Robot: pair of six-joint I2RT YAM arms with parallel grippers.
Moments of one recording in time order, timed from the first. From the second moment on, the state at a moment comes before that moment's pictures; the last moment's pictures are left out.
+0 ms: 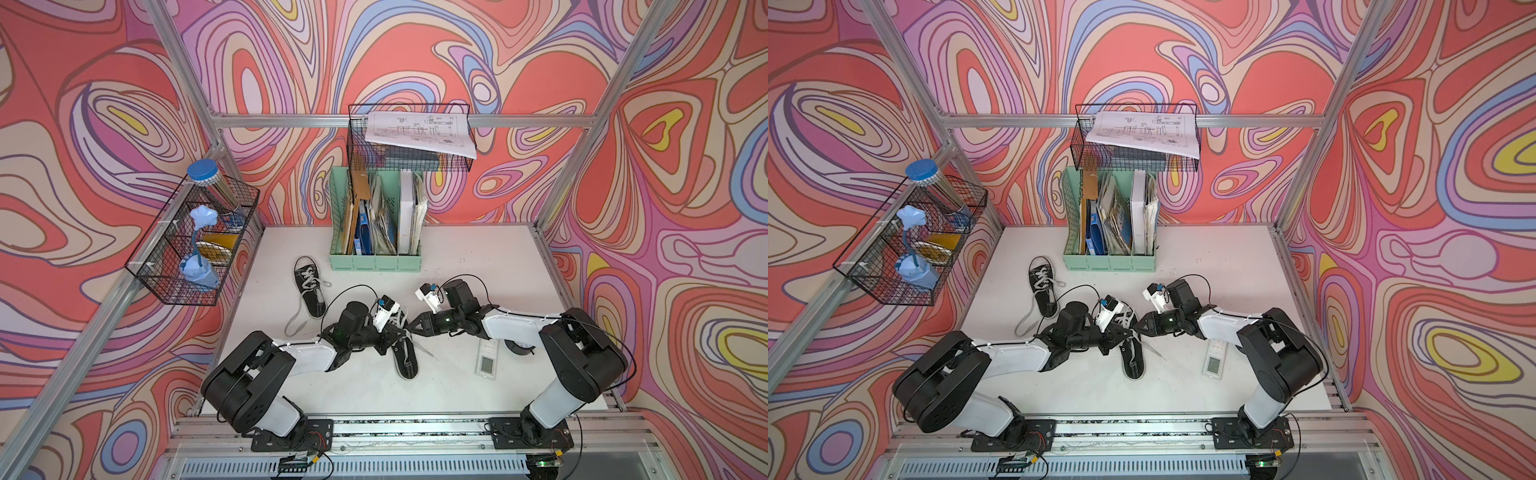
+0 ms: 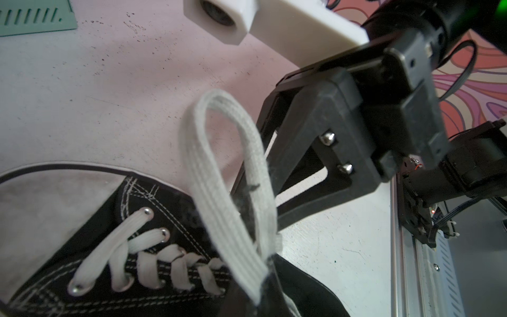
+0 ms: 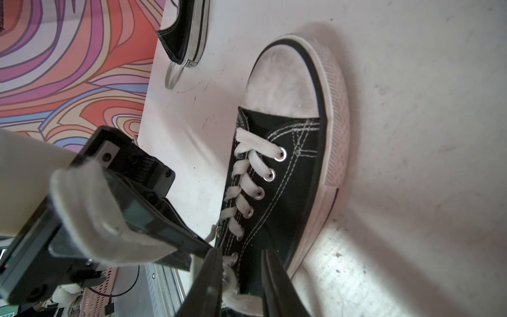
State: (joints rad) left arm -0.61 1.49 0.46 0.50 0.54 -0.19; right arm 0.54 1.65 0.77 0.05 -0.72 0.42
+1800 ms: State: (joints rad) left arm -0.61 1.49 0.40 0.63 0.57 -0.25; right arm 0.54 1.64 0.63 0.35 -0.91 0.58
